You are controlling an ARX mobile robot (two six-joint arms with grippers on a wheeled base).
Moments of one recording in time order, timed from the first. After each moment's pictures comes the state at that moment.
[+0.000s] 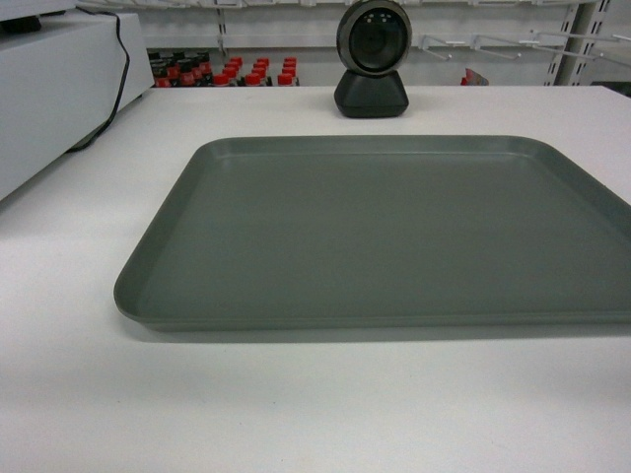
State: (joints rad) left arm -0.22 0.80 0.50 0.32 -0.22 -0.02; right arm 0.00 0.83 0.48 0.31 0.00 0.01
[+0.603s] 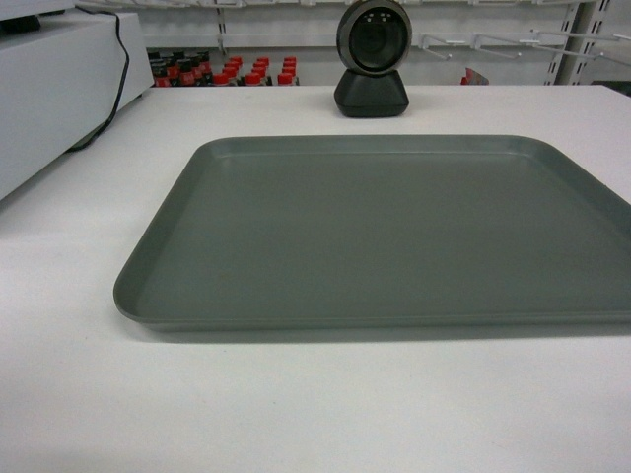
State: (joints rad) left arm -0.11 0.63 0.25 0.39 -0.12 -0.01; right arm 0.00 0.63 0.24 0.37 0.00 0.00
